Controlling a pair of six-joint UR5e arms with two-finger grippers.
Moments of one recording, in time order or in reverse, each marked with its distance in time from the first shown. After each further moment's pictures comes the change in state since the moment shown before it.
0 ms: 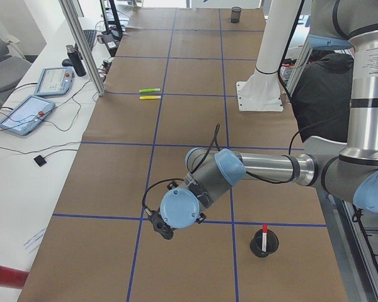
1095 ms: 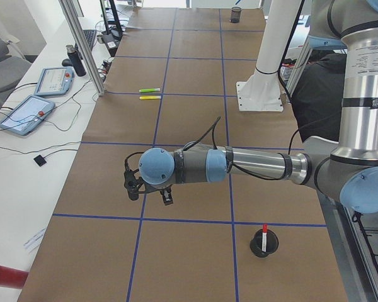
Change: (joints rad) left arm 0.132 -0.005 -0.002 -0.495 0.017 -0.182; right arm 0.220 -0.144 -0.076 -0.283 -0.109 -0.081
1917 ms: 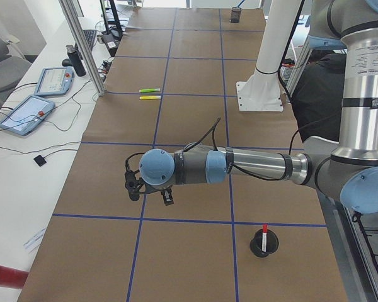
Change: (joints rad) left arm 0.004 0.005 0.007 -0.005 0.000 -0.002; right arm 0.005 -0.001 -0.065 0.013 0.039 0.012
